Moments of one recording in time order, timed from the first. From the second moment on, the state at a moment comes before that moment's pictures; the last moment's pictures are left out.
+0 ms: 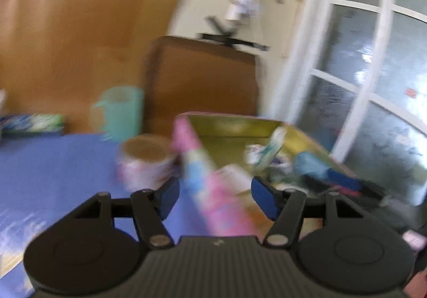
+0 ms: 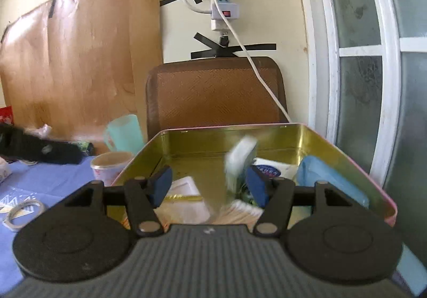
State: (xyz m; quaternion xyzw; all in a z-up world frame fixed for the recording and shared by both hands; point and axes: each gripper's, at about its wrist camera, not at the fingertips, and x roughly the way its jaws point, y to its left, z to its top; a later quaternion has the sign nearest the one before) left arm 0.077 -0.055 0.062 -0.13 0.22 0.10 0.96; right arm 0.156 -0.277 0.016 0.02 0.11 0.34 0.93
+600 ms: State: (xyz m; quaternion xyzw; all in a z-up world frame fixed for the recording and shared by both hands) left arm -0.136 0.087 0.009 -0.31 0.18 0.30 0.88; right arm 0.068 -0.073 0.002 -0.11 0.20 0.60 0.77
